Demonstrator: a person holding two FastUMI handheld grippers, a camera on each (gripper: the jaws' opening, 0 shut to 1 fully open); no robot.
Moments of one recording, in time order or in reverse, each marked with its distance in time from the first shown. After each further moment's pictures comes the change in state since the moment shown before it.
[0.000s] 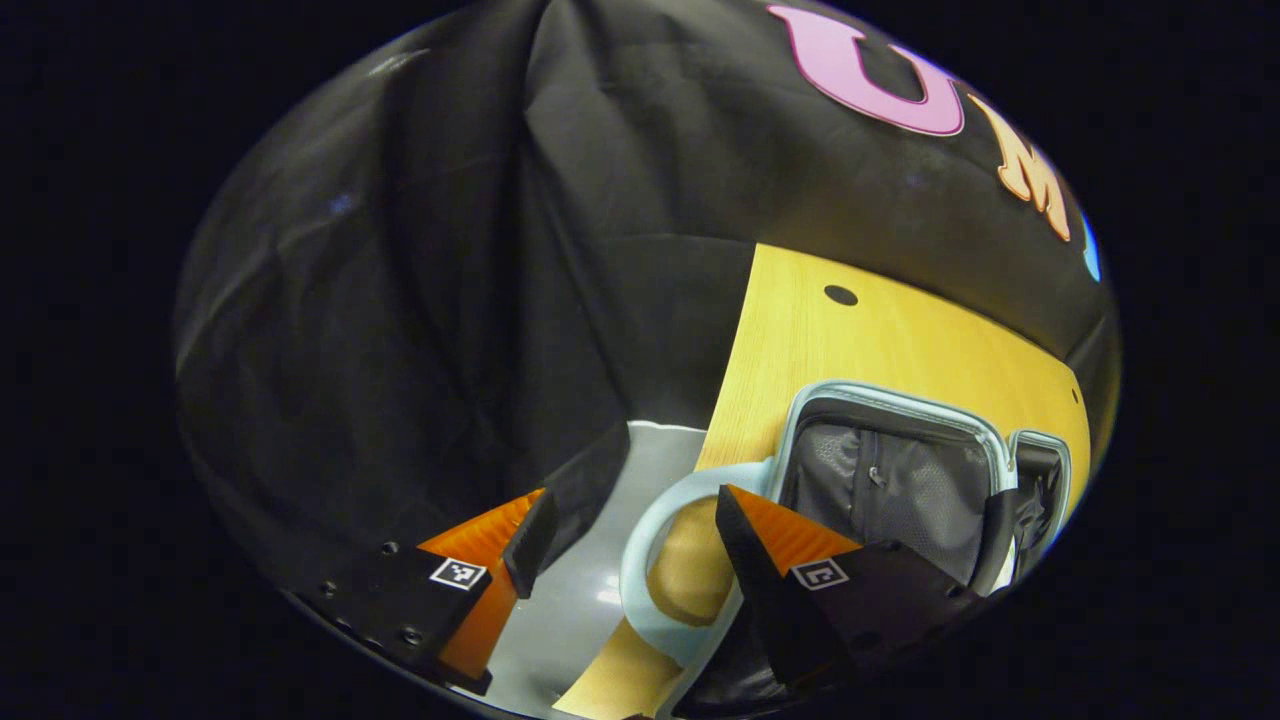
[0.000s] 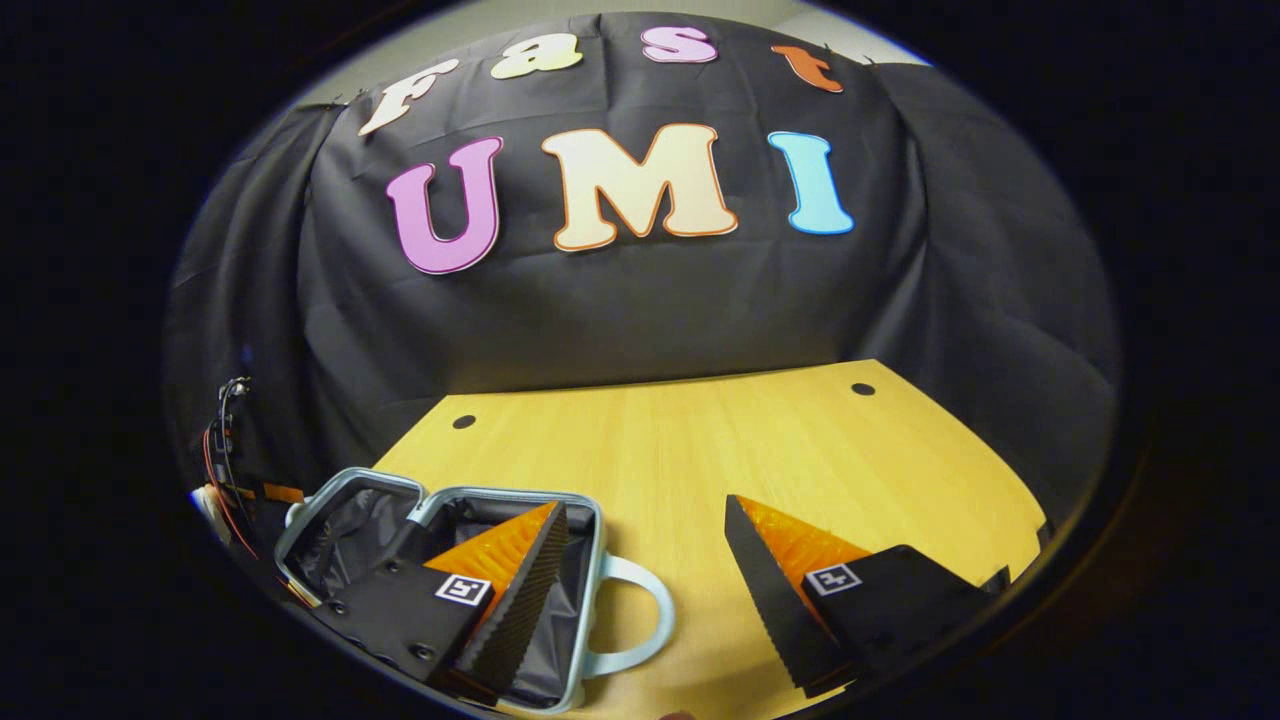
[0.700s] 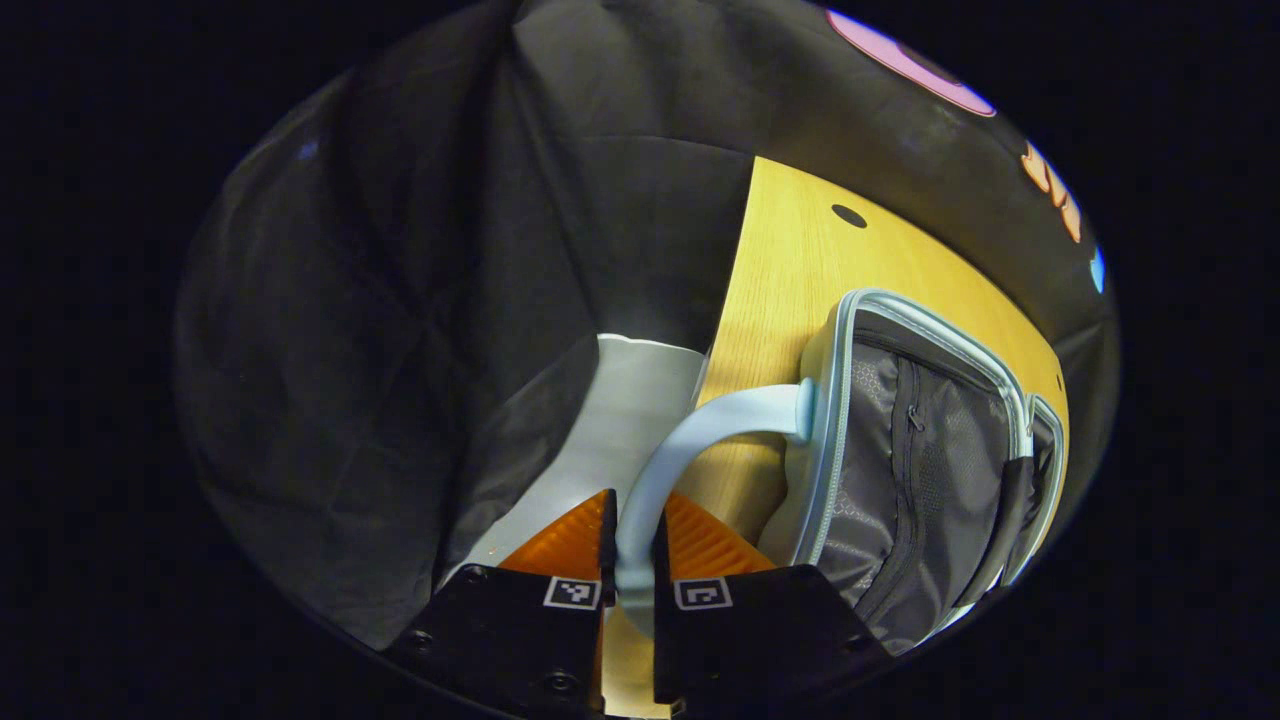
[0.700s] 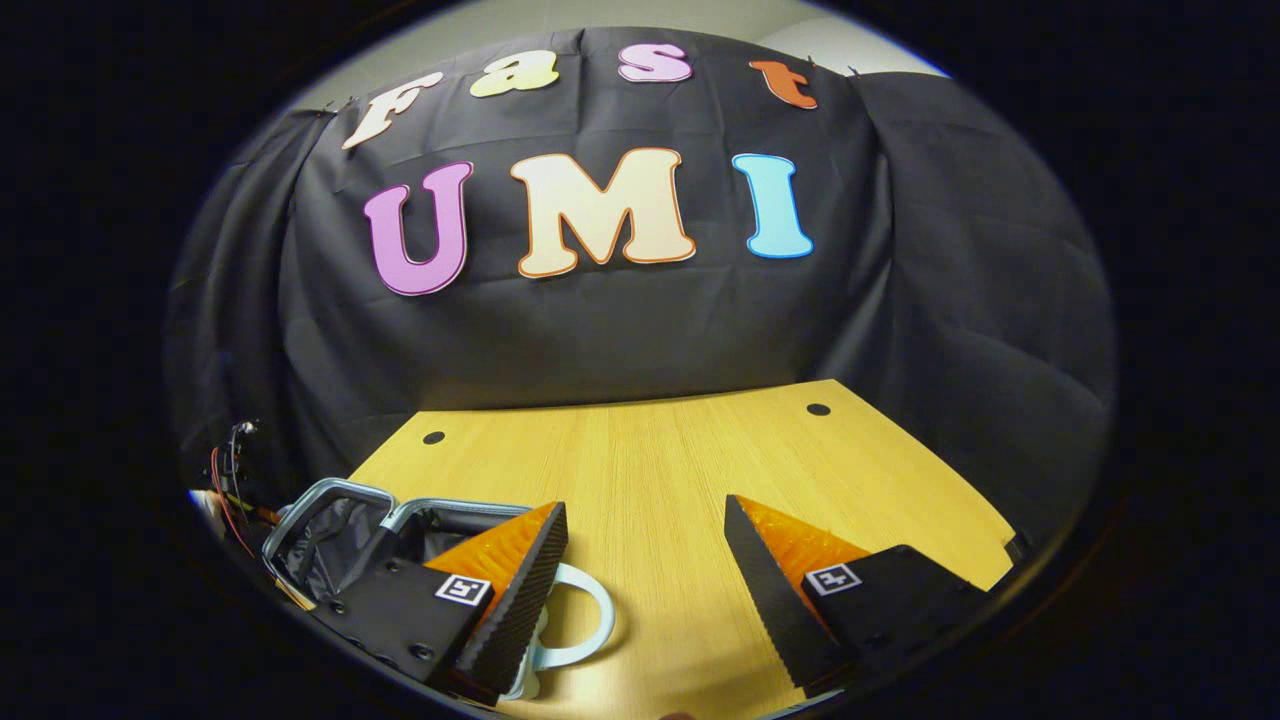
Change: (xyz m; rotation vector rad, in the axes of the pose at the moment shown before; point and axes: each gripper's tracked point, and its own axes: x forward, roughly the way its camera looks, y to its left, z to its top) left arm 0.010 0.034 -0.026 -0.018 0.225 -0.083; right arm -0.021 -0.041 0.026 -0.015 -0.062 -0.050
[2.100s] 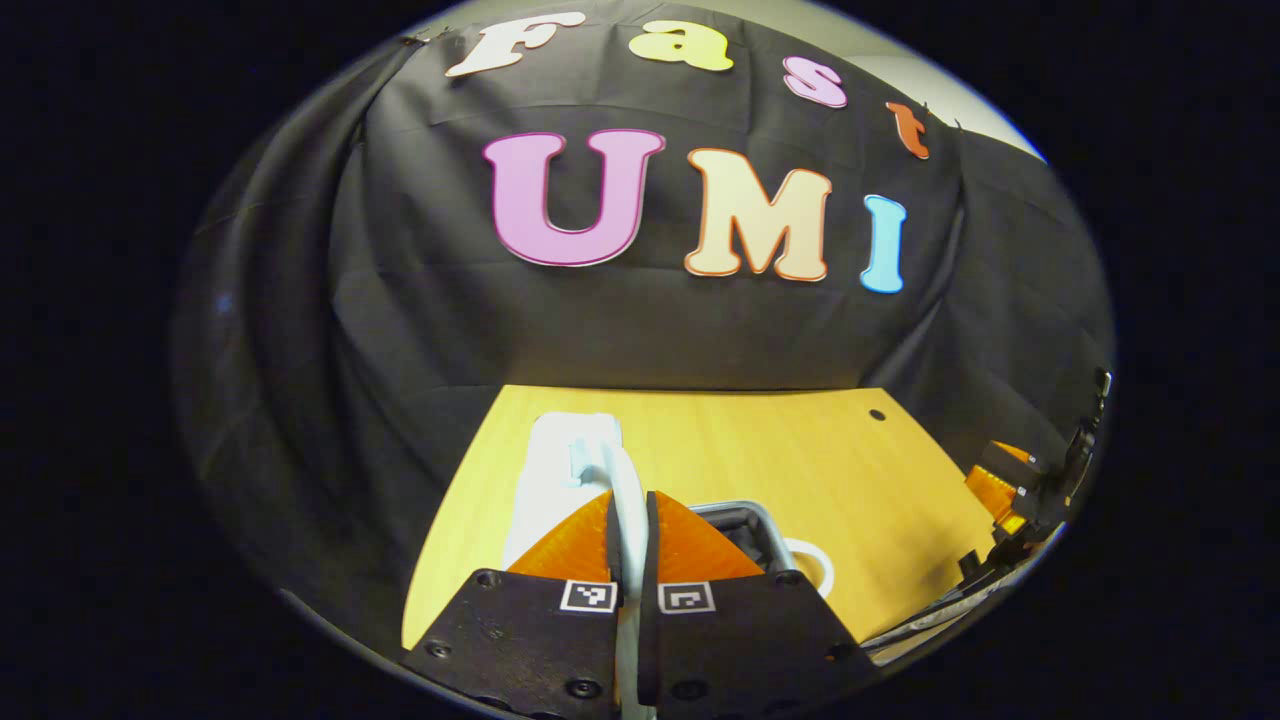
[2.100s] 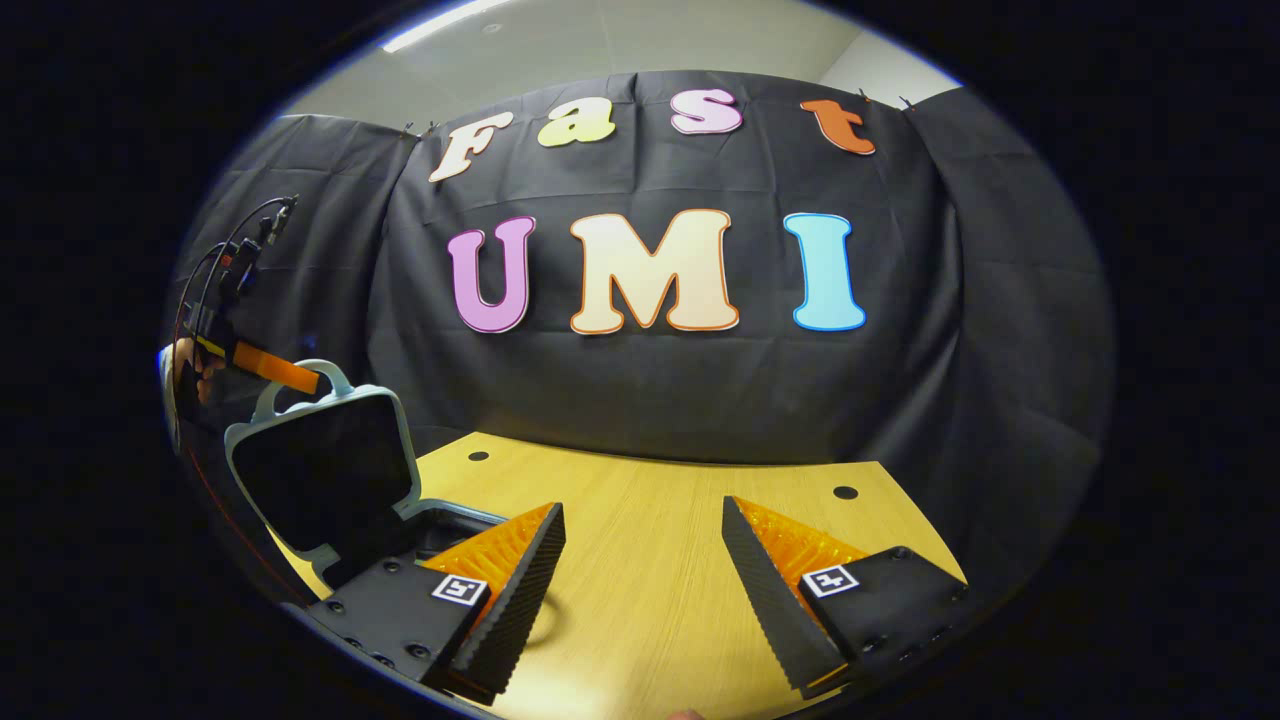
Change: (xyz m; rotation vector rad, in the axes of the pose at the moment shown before) left arm -0.295 -0.355 0.048 0.286 -0.519 -0.354; right arm -0.004 -0.090 0.053 -0.103 -0.166 0.287
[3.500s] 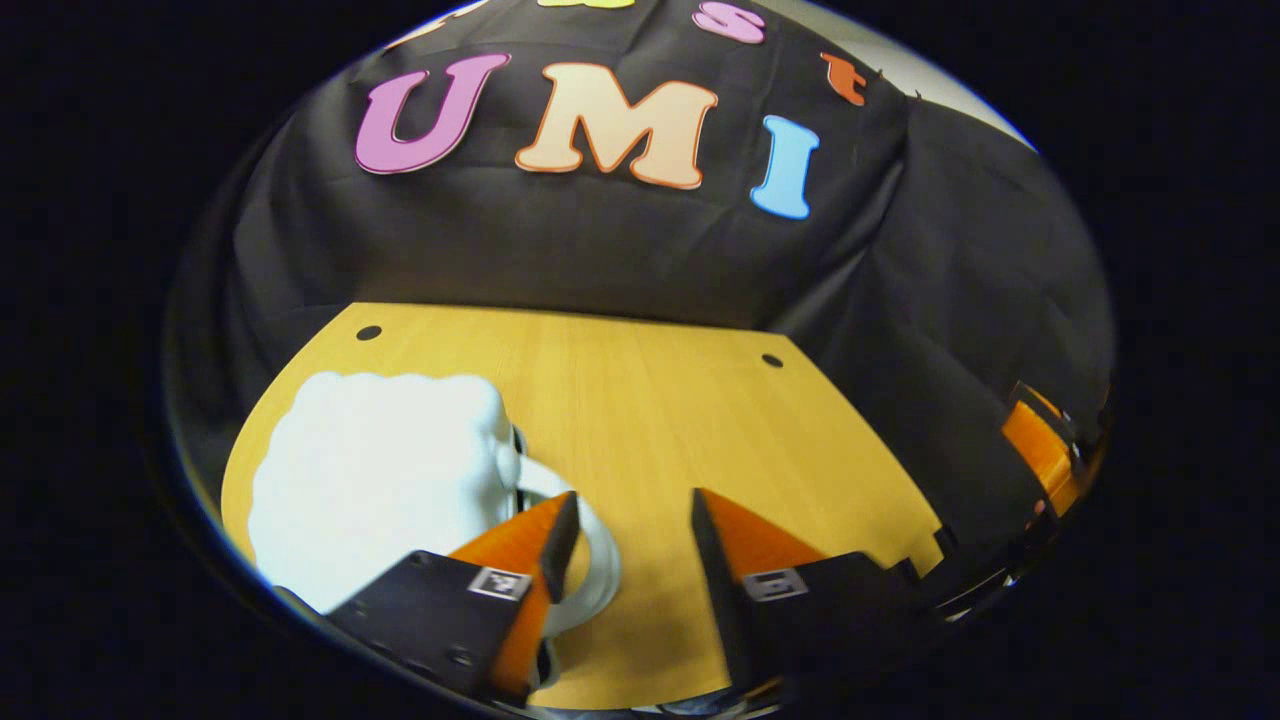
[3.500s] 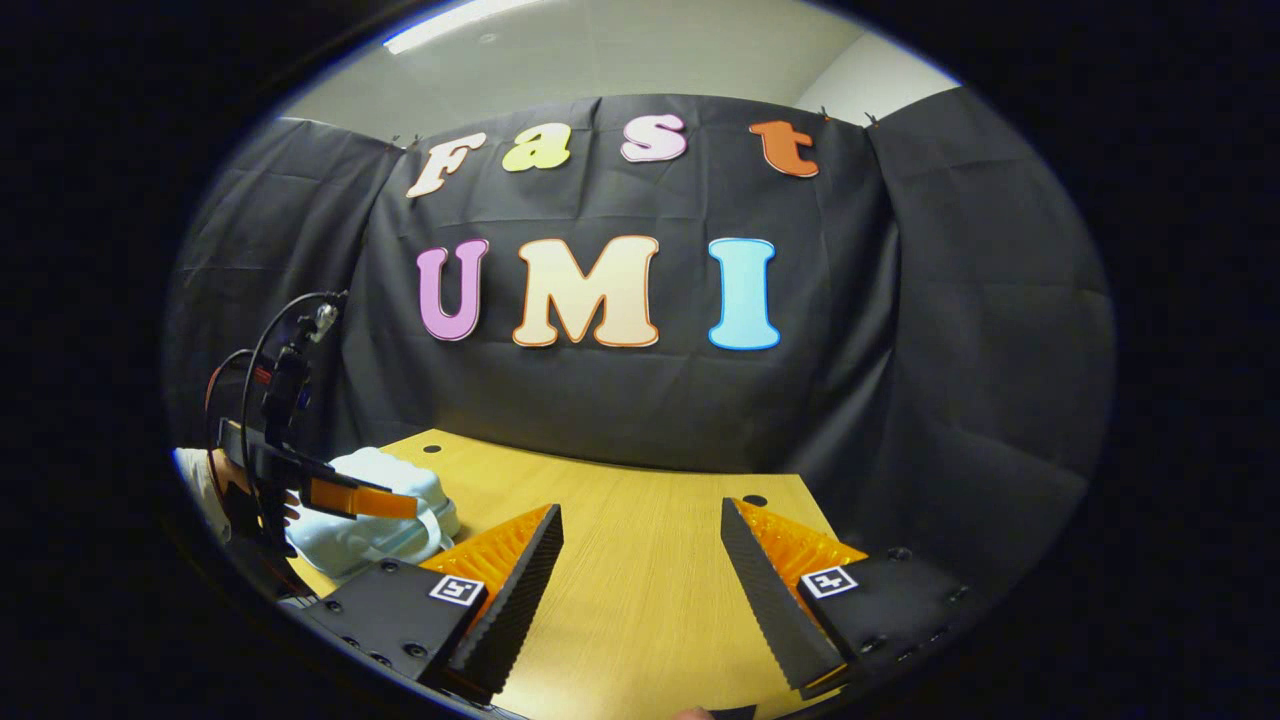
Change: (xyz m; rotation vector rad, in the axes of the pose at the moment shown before) left arm 0.071 -0.224 -0.109 -0.050 0.051 -0.107; right arm -0.083 -0.126 0.021 -0.056 -0.063 -0.055
